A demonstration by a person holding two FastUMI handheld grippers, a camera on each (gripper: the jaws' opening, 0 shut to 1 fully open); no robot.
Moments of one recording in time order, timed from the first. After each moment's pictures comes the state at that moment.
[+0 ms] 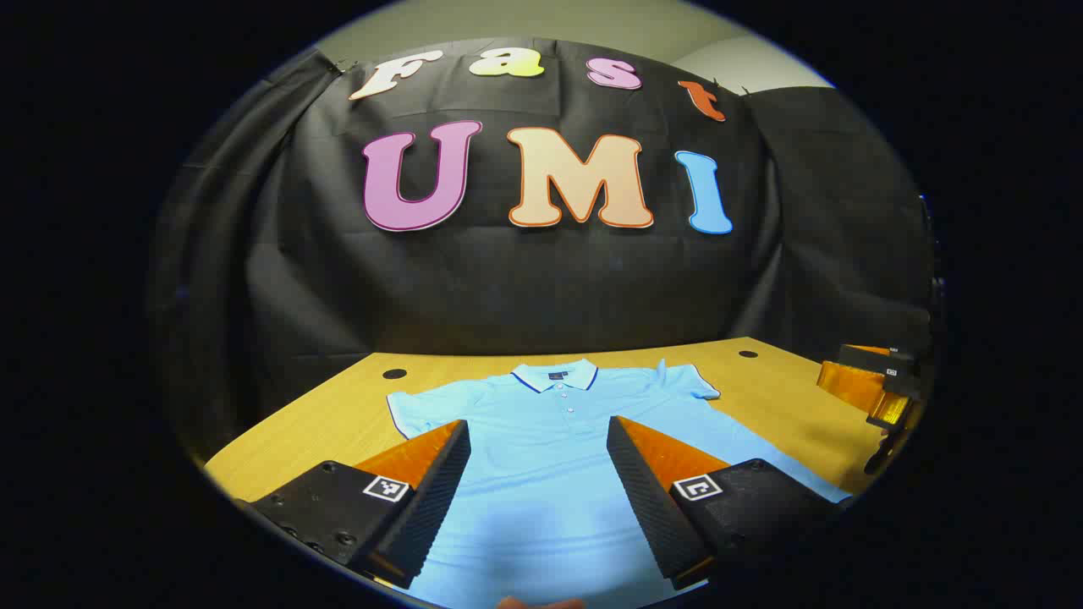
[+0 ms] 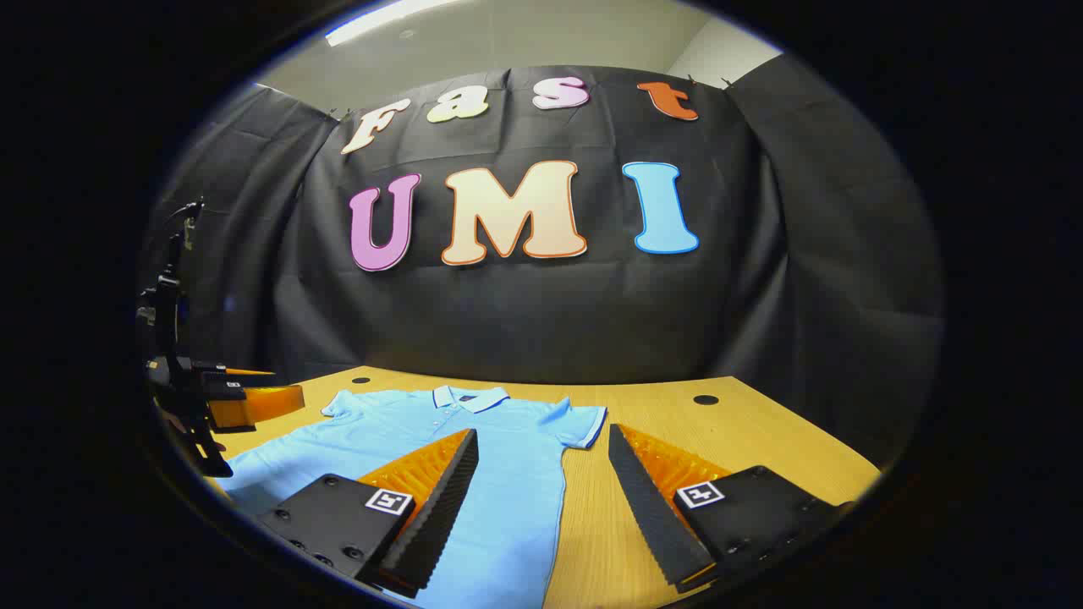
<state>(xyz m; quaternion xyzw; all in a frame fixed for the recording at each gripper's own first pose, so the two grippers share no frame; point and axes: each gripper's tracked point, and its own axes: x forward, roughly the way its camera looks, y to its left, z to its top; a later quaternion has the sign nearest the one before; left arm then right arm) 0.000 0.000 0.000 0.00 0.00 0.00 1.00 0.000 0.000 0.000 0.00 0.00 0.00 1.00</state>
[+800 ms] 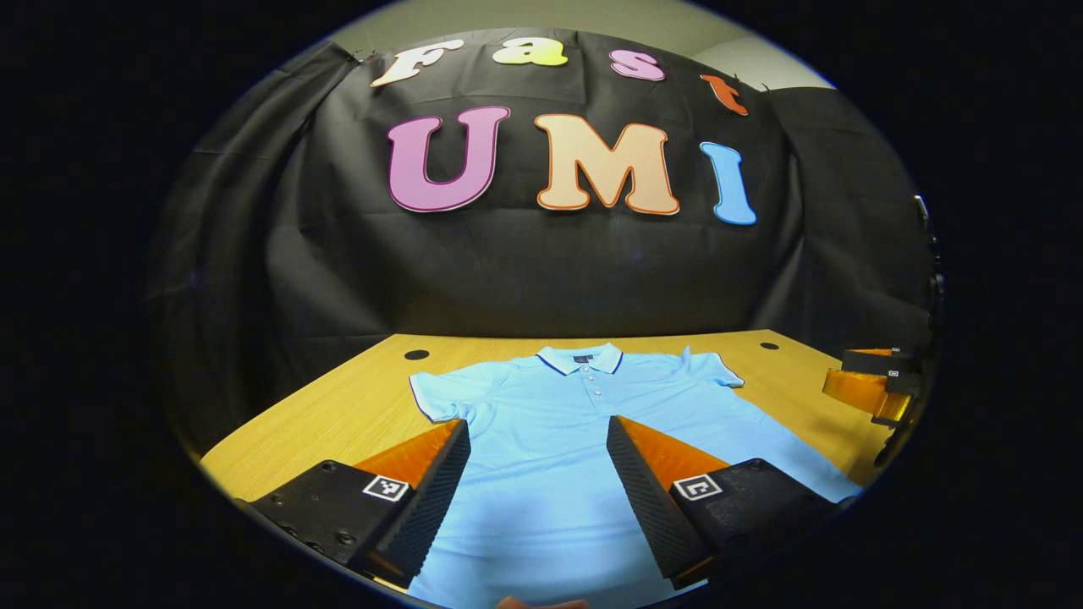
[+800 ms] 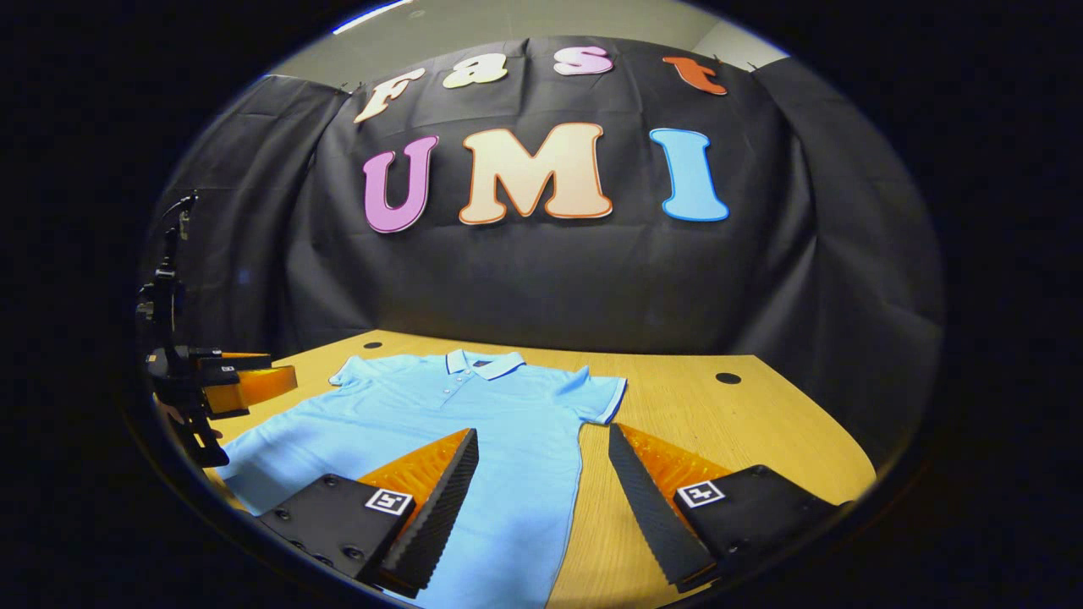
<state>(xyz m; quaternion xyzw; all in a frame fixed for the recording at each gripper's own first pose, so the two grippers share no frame) -0.006 0.025 -0.019 -0.01 0.02 0.03 1.00 0.023 0.018 -0.029 -0.03 0.09 0.03 1.00</state>
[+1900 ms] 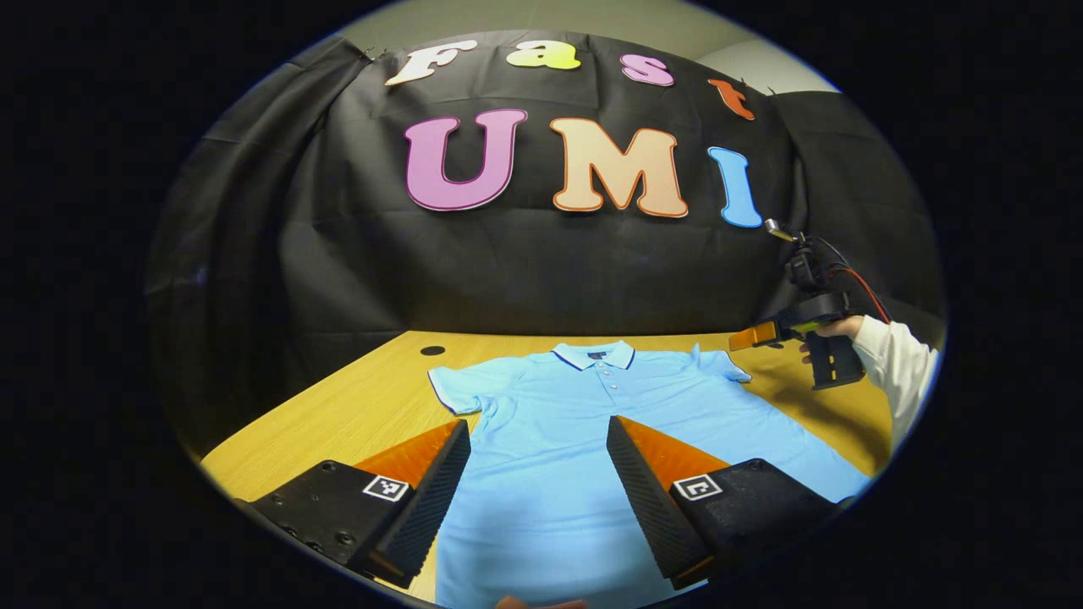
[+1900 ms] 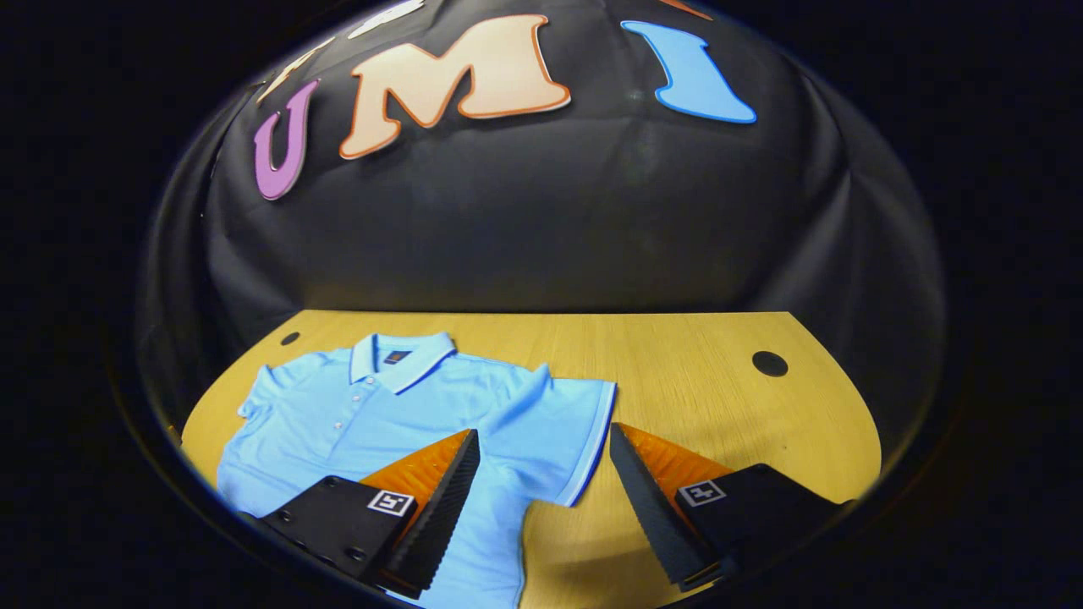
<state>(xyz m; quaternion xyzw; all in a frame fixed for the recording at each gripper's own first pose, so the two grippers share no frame) -0.025 0.051 -0.027 -0.02 0.02 0.04 1.00 0.251 -0.041 -0.075 0.01 0.24 -0.02 0.97</state>
